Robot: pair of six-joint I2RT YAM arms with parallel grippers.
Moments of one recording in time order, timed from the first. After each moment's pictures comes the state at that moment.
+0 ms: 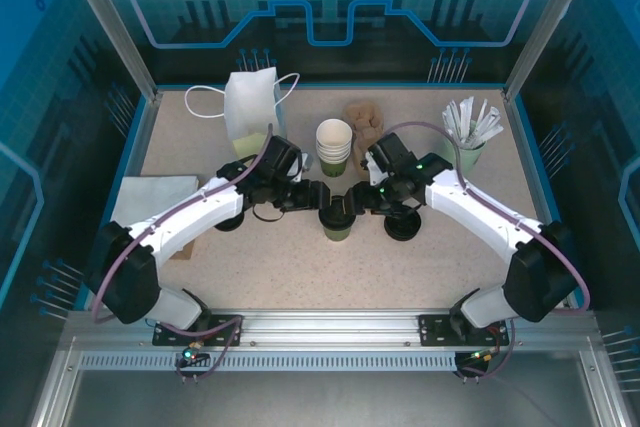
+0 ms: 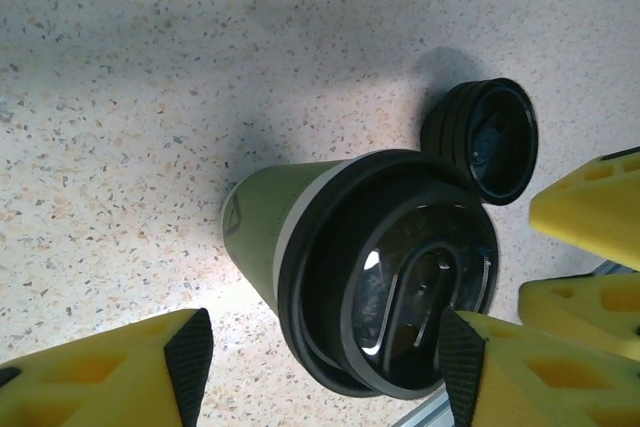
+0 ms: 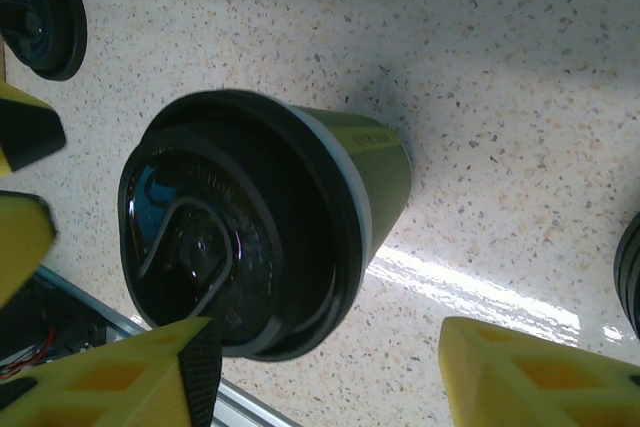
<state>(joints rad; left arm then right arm) -0.59 1.46 1.10 -0.61 0.33 -0.65 0.58 1.46 1.16 -0.85 -0.30 0.54</state>
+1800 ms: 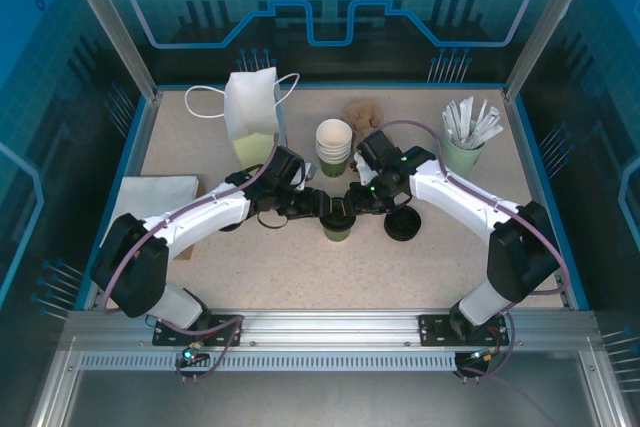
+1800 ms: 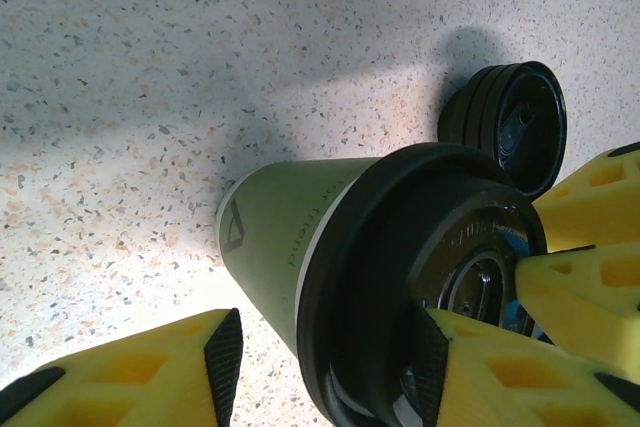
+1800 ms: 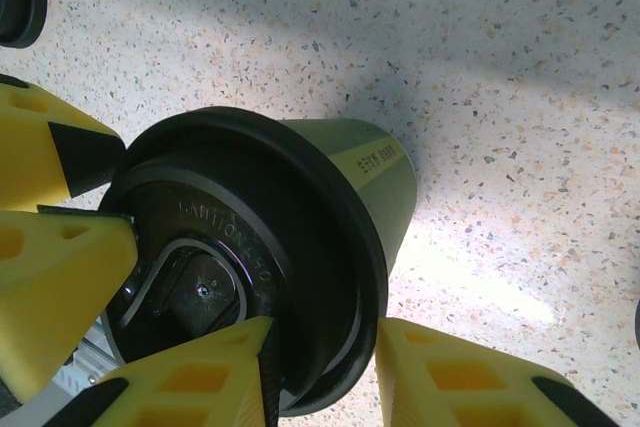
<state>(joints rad) -0.60 1.50 1.00 -0.47 0.35 -0.67 0.59 1.59 1.22 -0.89 -0.32 0.46</state>
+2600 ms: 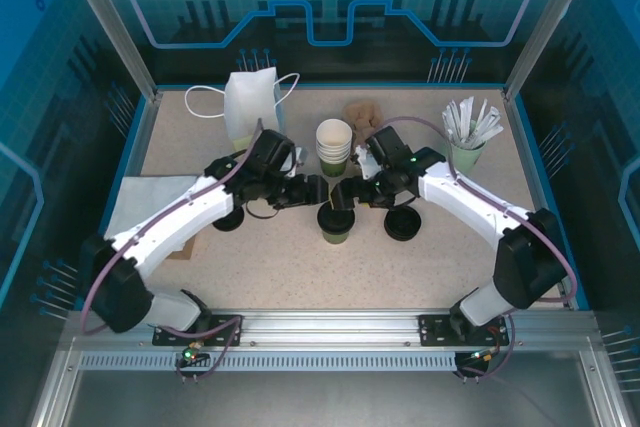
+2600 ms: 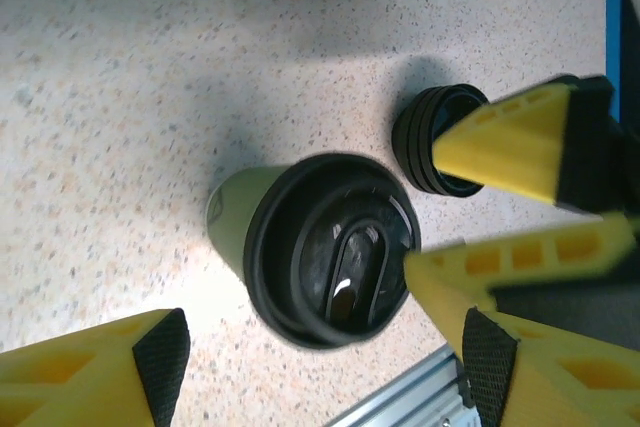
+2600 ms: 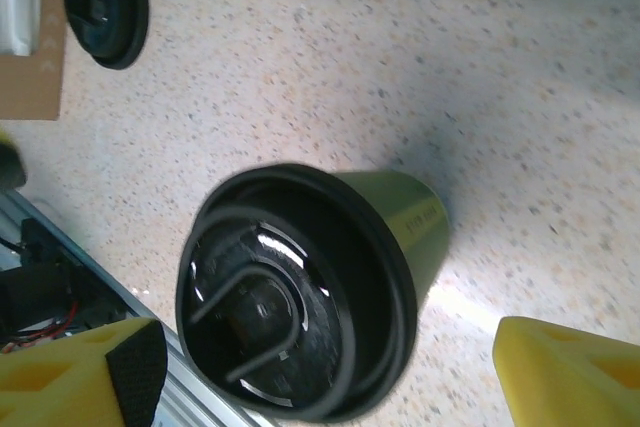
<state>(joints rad) -0.58 1.37 1.15 -0.72 0.32 -0.69 0.56 1.55 1.19 -0.76 -0.43 0.41</state>
